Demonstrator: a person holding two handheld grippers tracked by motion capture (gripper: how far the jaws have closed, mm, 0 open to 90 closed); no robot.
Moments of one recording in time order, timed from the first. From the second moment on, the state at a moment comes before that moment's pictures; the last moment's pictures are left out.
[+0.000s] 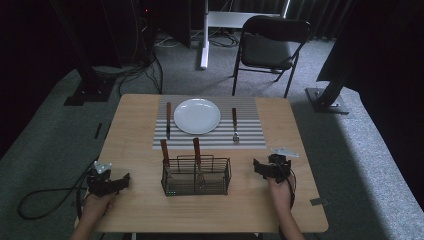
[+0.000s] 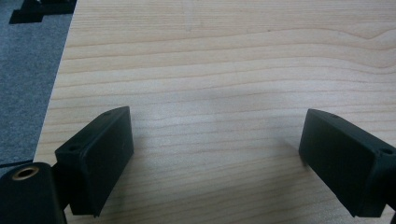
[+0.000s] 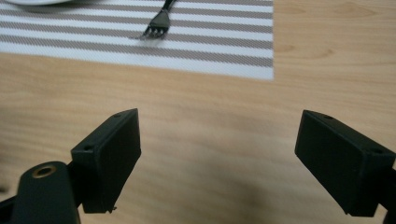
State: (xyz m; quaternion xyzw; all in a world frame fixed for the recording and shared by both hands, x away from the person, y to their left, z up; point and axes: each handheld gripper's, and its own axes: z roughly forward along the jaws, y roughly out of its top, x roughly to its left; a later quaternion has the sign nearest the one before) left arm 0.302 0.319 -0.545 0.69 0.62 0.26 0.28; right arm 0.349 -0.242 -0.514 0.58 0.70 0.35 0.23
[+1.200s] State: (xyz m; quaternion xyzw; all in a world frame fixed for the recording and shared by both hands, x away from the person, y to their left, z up) left arm 0.302 0.319 -0.545 0.69 0.62 0.26 0.28; right arm 0.260 -0.301 -0.532 0.61 0.67 0.33 0.26
